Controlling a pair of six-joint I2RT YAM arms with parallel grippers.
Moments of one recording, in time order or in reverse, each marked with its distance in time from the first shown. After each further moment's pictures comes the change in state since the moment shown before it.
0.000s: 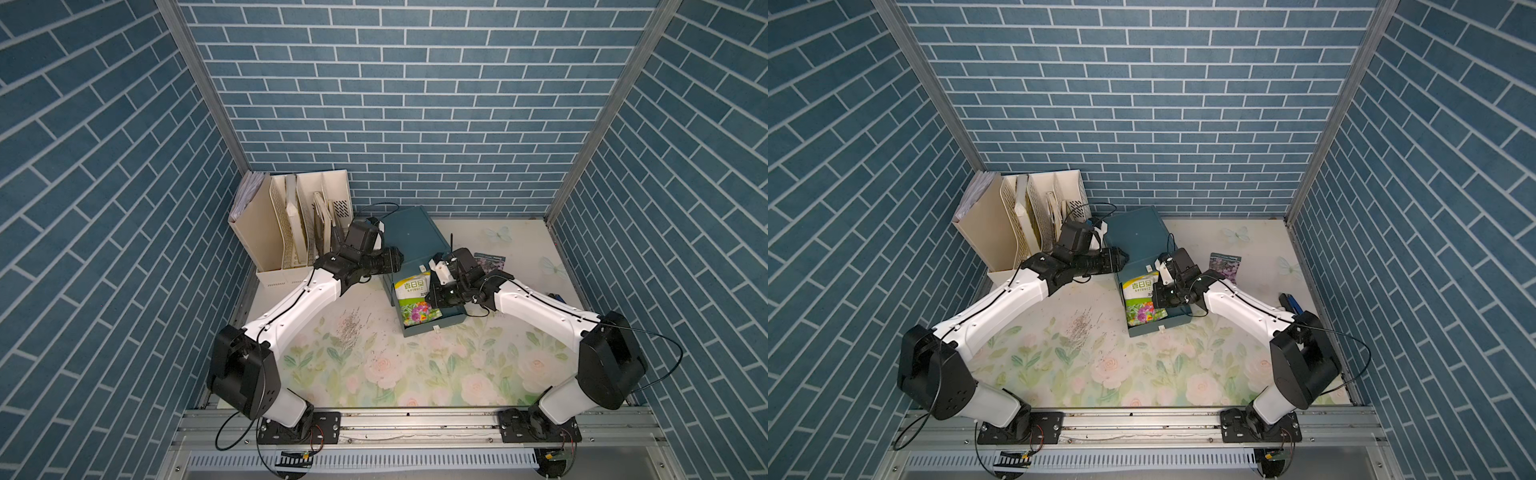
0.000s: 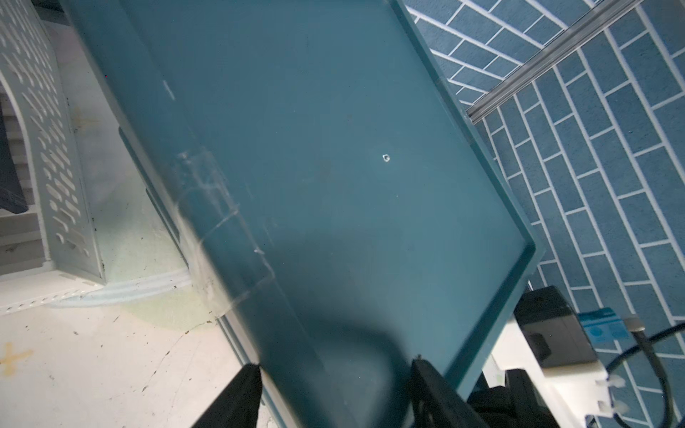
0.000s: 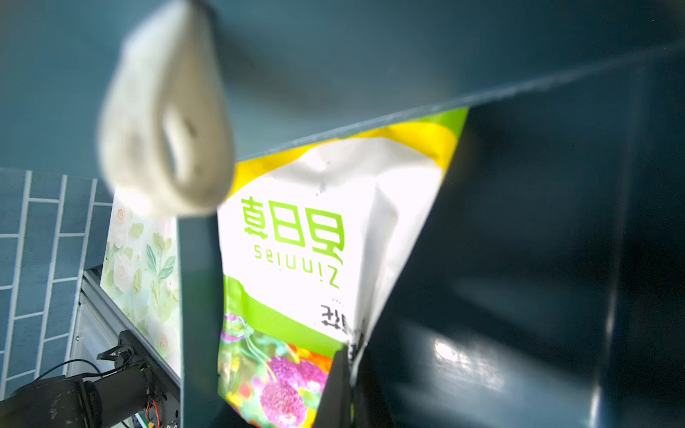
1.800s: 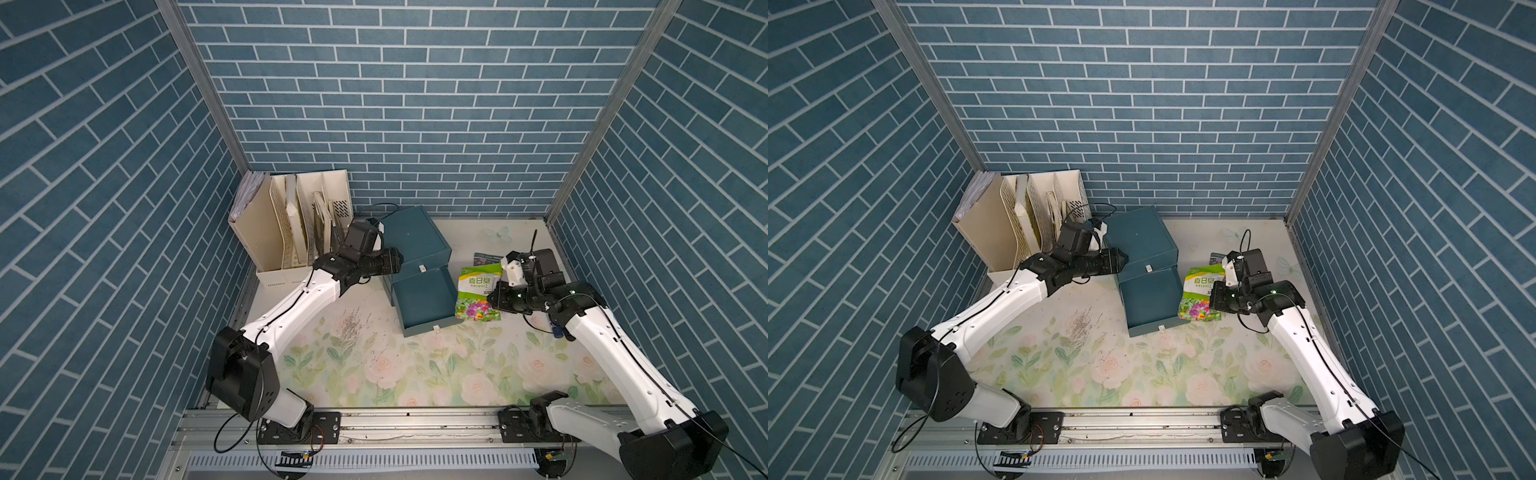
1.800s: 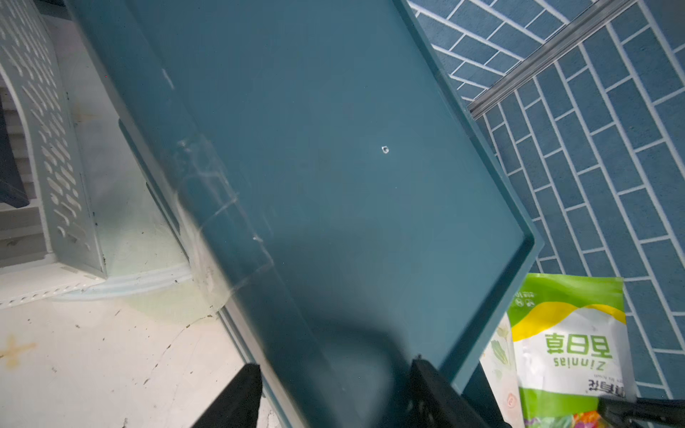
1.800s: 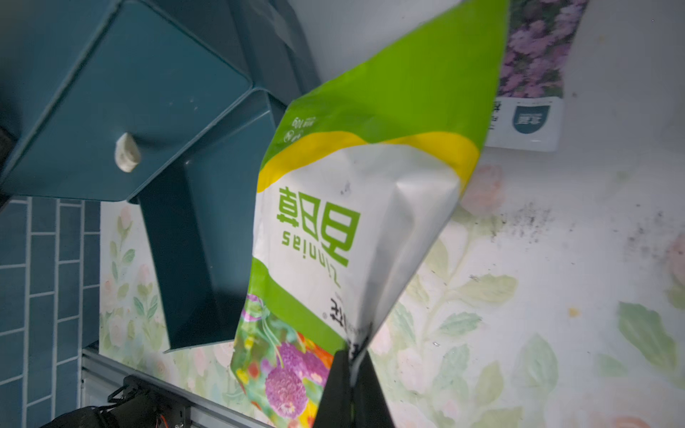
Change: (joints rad) left arm -0.001 -0.009 -0.002 -0.015 -0.002 0.001; right arm -0.378 -0.455 -0.054 -0.440 0.040 -0.044
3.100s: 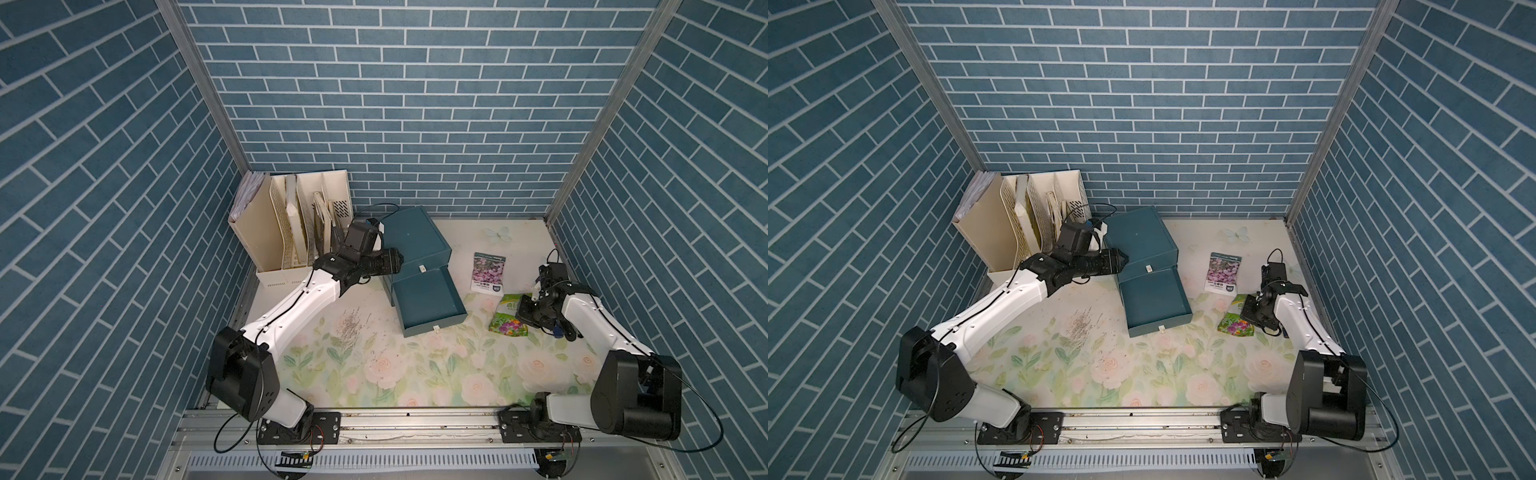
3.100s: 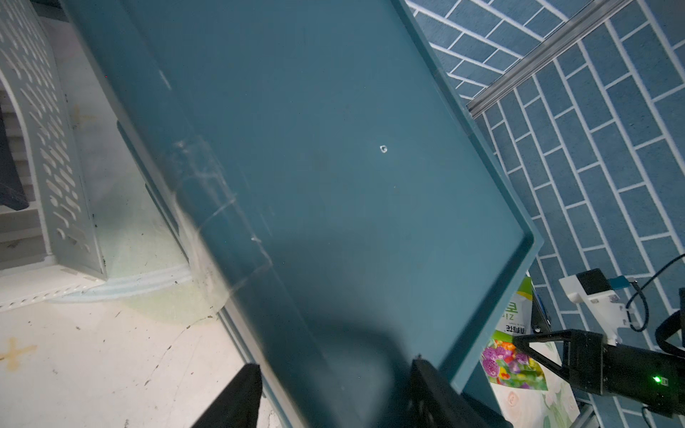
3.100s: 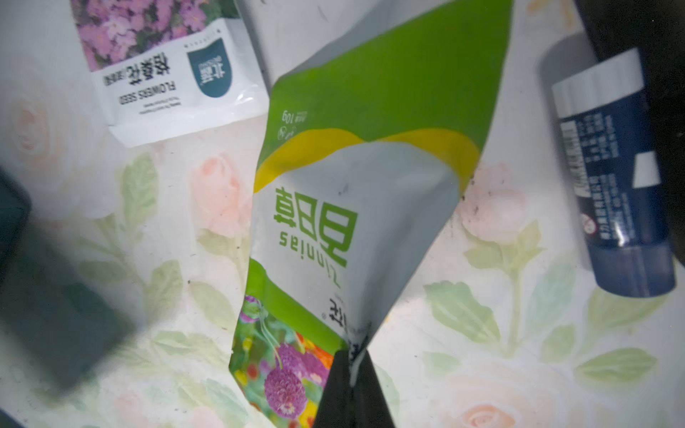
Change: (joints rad) left arm 0.000 0.000 0.000 0.000 0.003 0.008; right arm -0.365 0.252 -0.219 0.135 0.123 -0.117
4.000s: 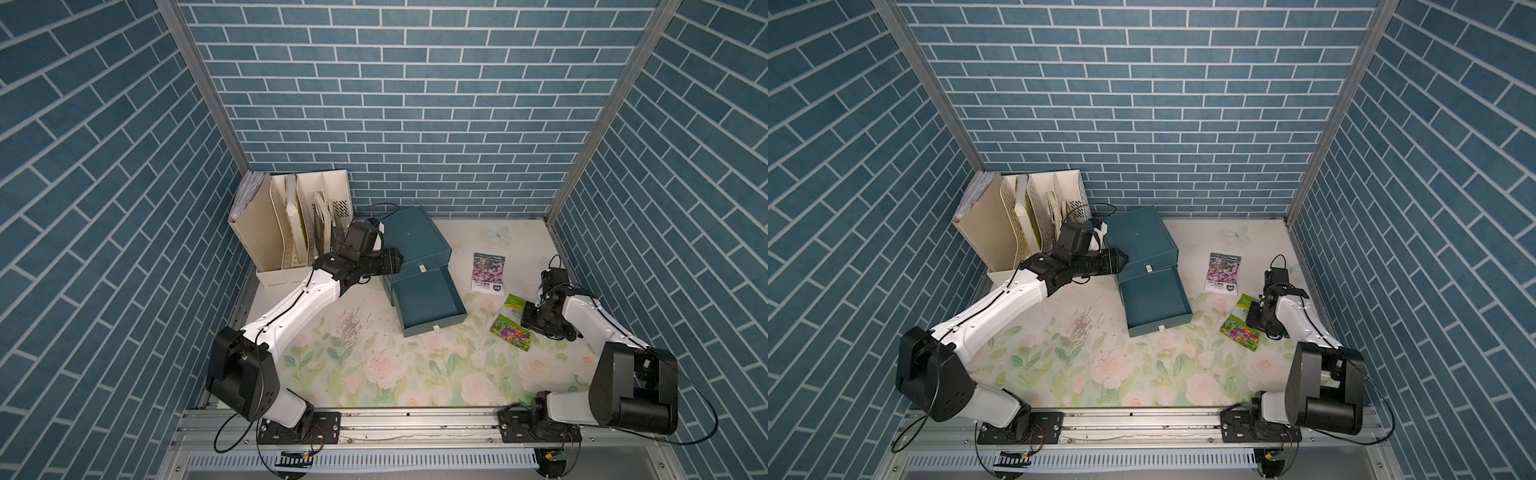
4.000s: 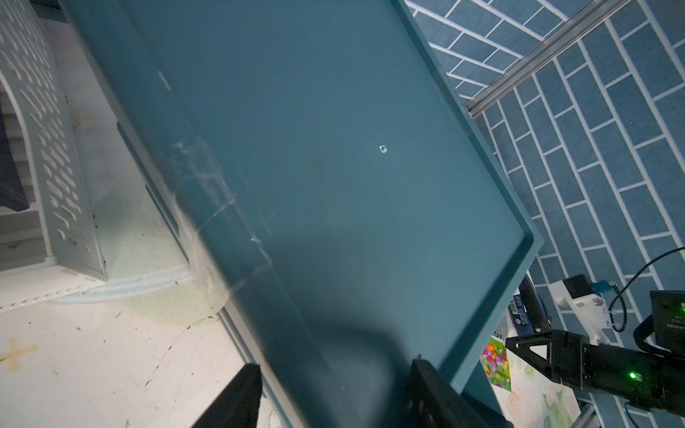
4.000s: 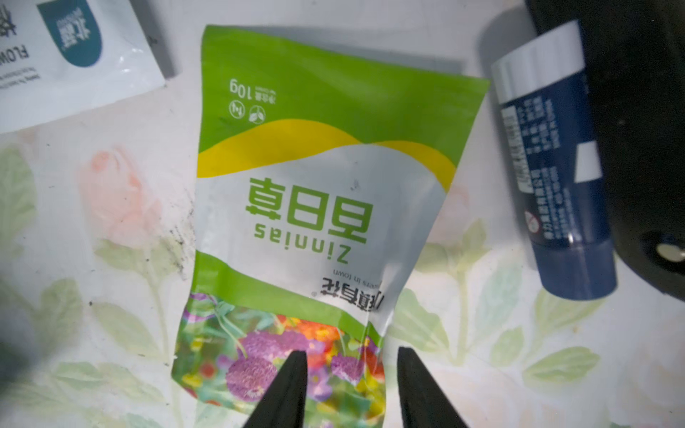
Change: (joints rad) left arm 0.000 0.000 0.000 0.000 0.000 0.003; right arm -0.038 0.010 -0.045 0.022 0.067 -0.053
